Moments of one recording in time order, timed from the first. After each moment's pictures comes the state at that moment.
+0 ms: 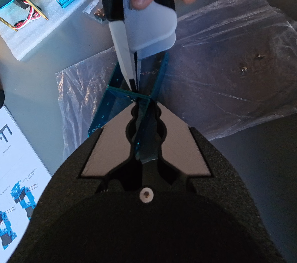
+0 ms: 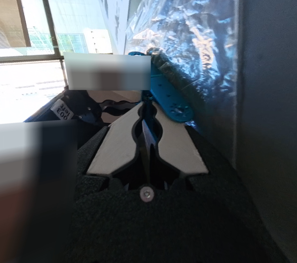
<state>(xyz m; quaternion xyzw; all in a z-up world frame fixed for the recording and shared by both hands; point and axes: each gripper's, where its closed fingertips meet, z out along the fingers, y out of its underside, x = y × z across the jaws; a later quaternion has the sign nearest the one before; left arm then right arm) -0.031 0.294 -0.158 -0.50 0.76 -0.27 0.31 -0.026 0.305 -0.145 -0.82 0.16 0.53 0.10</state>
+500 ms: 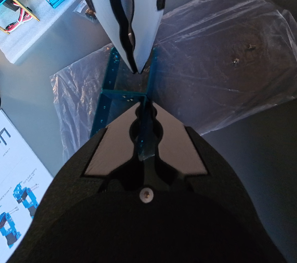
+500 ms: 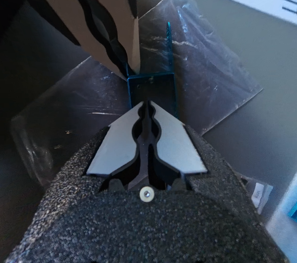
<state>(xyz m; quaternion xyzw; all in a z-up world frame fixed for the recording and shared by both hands) -0.039 0.290 -0.159 -0.48 0.78 -0.27 0.30 -0.008 0.291 -0.150 -0.86 -0.43 0.14 0.26</state>
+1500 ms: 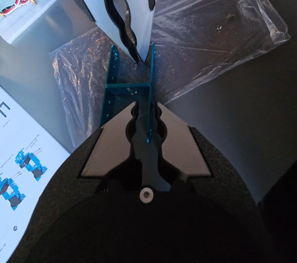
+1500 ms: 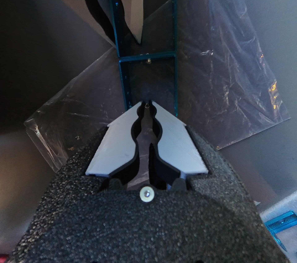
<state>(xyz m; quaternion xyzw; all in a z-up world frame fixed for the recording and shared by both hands) -0.090 0.307 -0.156 -0.47 0.78 -0.30 0.28 -0.033 0.295 -0.164 -0.87 -0.47 0.11 0.09</state>
